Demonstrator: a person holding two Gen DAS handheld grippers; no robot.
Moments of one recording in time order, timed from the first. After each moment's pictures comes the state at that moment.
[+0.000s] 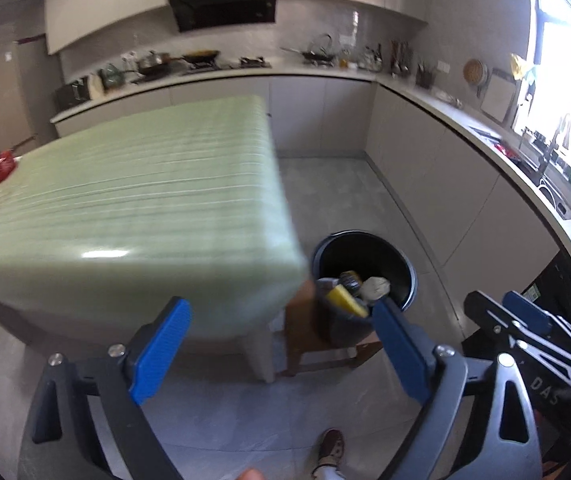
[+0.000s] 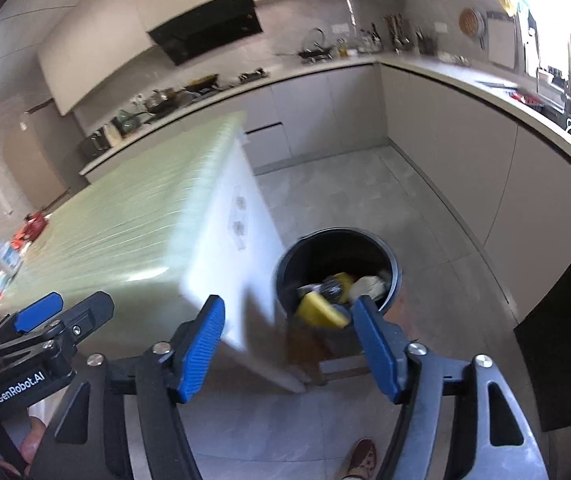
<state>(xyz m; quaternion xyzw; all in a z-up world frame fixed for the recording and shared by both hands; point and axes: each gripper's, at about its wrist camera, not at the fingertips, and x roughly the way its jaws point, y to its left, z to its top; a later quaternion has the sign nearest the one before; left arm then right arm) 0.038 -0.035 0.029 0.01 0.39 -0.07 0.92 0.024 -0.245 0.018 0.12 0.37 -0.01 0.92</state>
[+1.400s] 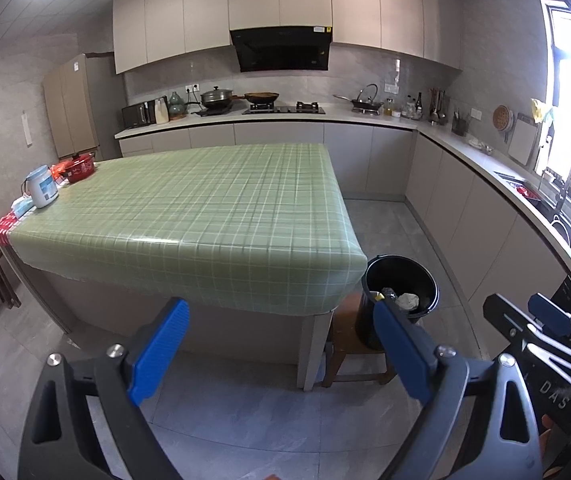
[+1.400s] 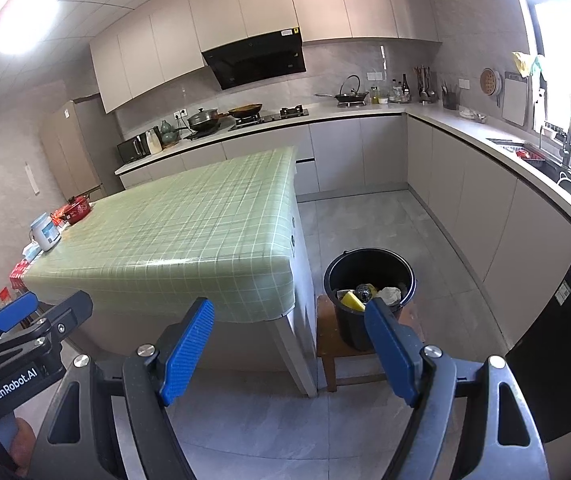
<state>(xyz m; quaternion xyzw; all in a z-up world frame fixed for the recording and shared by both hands) -0.073 0.036 0.071 -0.01 0.32 0.01 0.95 -0.120 -0.147 0.099 0.06 0.31 0.02 0.95</state>
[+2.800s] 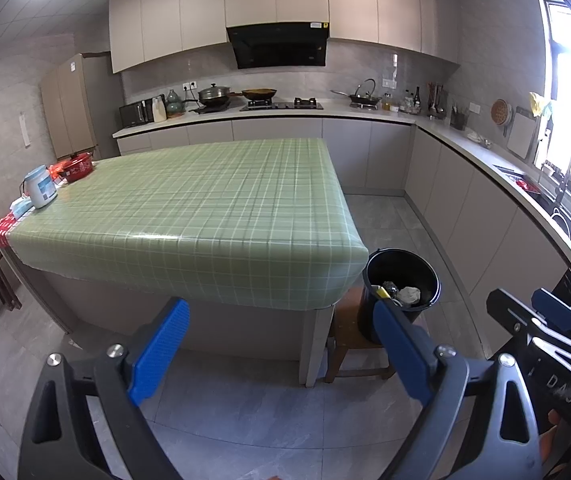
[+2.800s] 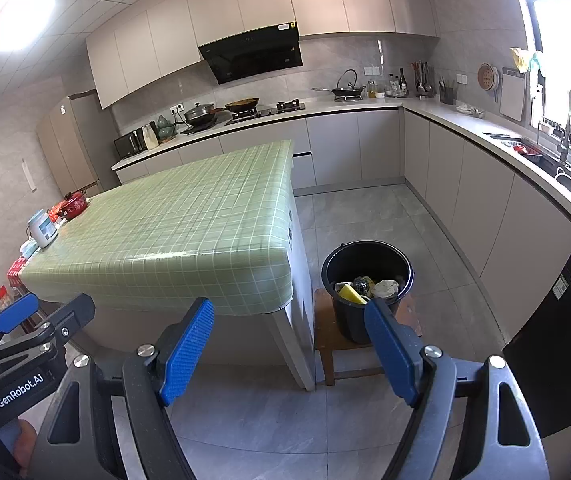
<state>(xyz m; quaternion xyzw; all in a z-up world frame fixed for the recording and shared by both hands) -0.076 0.032 0.070 0.00 0.32 0.01 0.95 -0.119 -0.150 0.099 0.06 0.33 0.01 0.94</state>
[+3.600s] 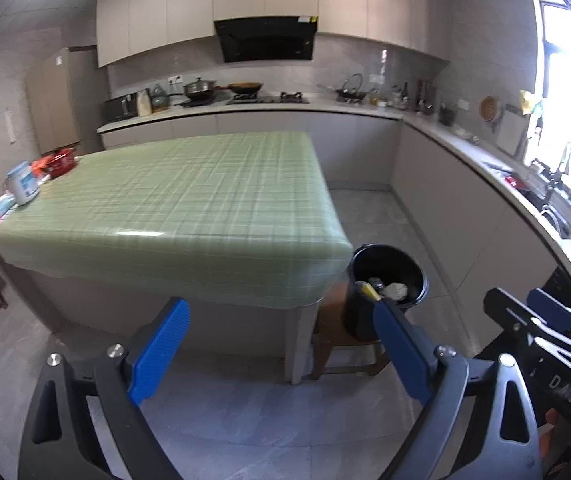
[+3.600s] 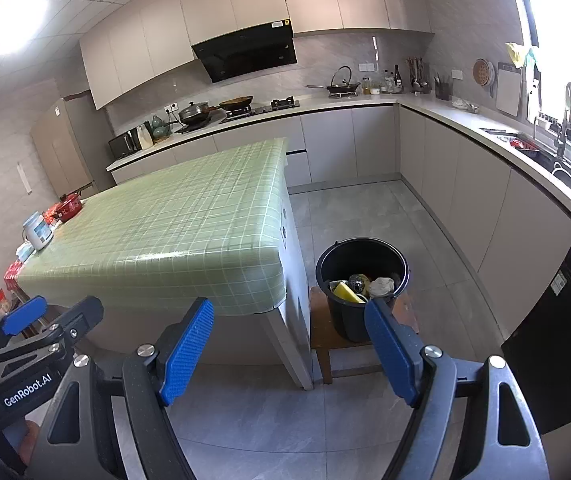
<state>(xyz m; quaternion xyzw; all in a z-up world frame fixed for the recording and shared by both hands) -0.064 0.031 0.063 -0.01 0.32 -0.03 0.95 -0.114 -0.154 0.094 0.07 0.33 0.00 0.94</state>
